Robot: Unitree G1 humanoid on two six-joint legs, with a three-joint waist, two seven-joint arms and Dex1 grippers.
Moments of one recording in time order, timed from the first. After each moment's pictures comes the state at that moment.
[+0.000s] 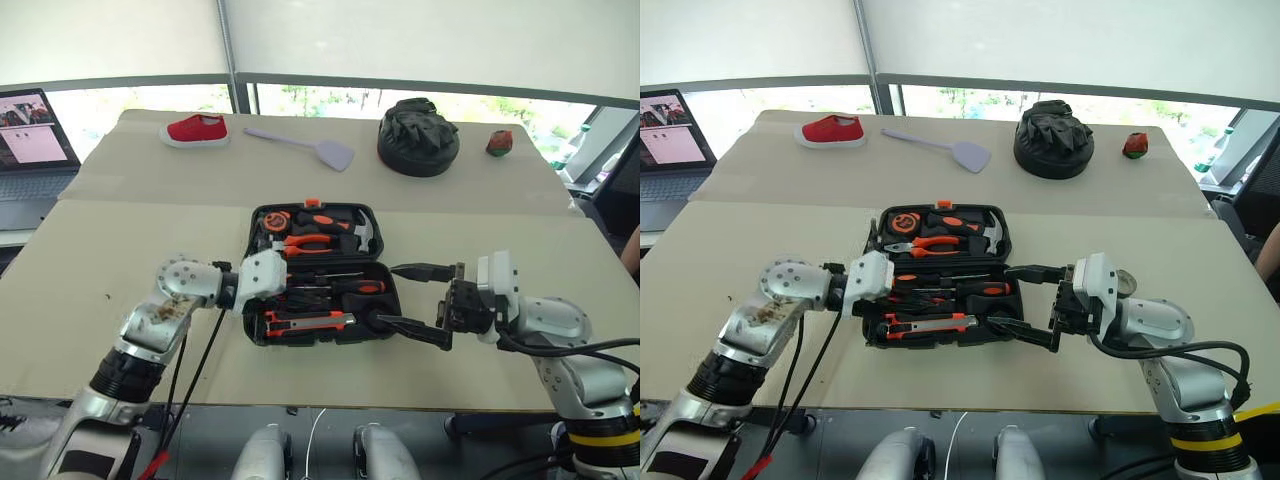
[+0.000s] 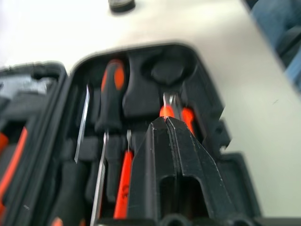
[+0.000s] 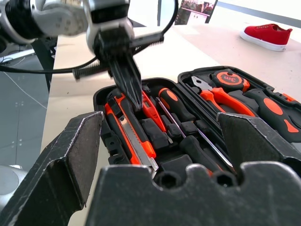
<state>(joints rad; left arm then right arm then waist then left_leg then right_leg) -0.41 0.60 -0.26 -0.08 -0.17 0.15 -1.18 -0.15 -0.66 -0.05 -0.32 0.57 0.25 1.06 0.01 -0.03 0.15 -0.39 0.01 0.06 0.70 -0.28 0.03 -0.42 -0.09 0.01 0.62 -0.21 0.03</state>
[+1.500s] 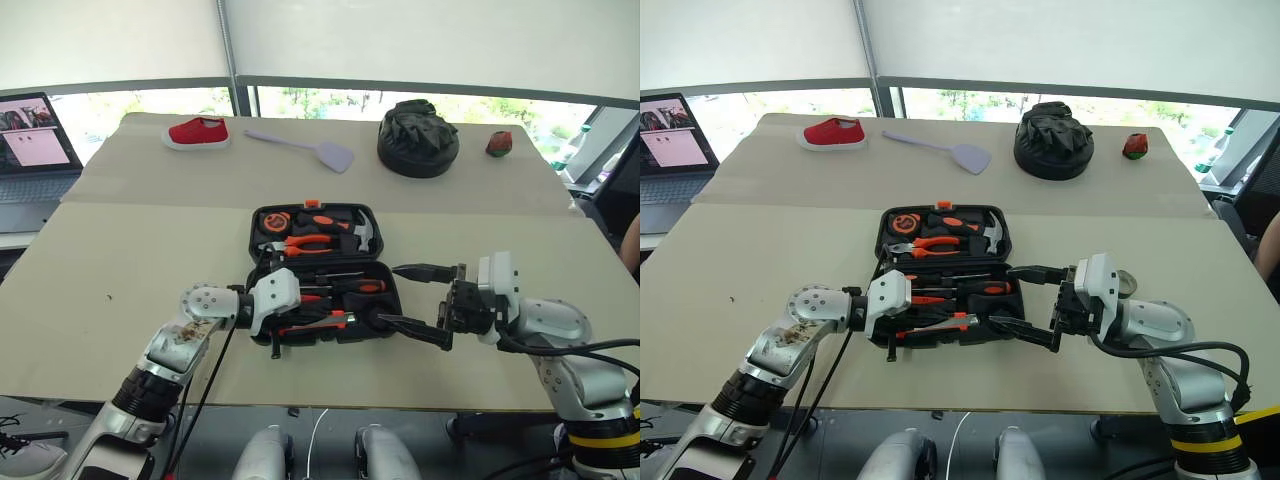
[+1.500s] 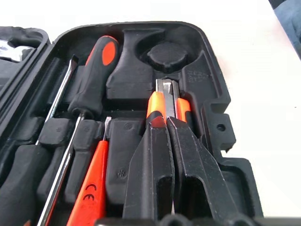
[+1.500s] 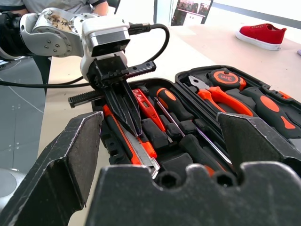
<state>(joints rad) -0.39 0.55 -0.30 -0.08 -0.15 0.25 -1.08 -0.14 -0.66 -0.06 -0.32 0.57 0.25 1.06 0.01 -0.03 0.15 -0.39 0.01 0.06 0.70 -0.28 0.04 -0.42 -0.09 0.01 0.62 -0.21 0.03</state>
